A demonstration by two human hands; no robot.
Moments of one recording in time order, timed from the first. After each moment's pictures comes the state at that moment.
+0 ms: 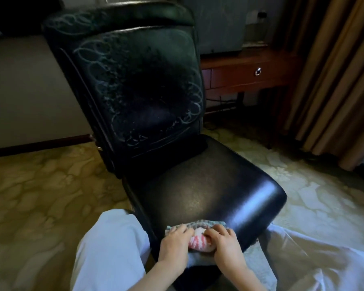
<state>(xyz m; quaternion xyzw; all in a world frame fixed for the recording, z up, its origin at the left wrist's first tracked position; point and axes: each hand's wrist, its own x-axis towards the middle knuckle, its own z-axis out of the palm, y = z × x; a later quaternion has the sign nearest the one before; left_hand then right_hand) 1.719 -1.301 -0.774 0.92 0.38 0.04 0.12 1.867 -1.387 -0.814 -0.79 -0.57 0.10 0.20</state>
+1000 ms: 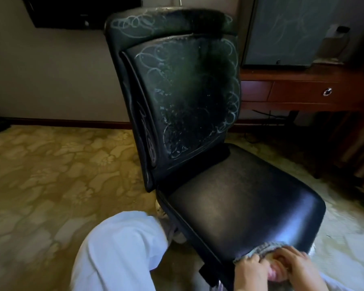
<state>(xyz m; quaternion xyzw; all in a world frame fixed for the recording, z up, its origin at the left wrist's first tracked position) 1.811 -1.337 -0.783 0.83 0.46 0.05 0.31 1.968 -1.396 -0.791 -0.76 -0.60 0.13 0.20</state>
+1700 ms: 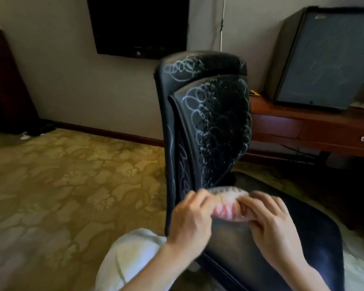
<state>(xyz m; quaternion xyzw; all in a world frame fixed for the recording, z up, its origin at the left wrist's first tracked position) 1.613 -1.273 -0.580 0.81 0.41 0.43 0.00 1.799 -1.303 -0.574 -0.57 -0.73 -0.16 0.35</state>
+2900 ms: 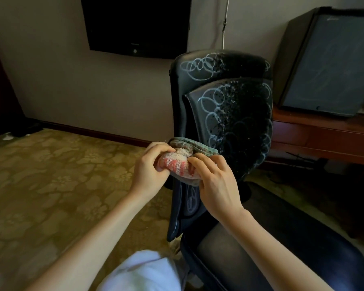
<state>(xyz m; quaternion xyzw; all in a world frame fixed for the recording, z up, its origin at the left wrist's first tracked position) 1.510 -1.104 -0.554 0.71 0.38 0.57 0.15 1.688 -1.154 -0.540 -0.48 -0.78 -0.20 0.34</state>
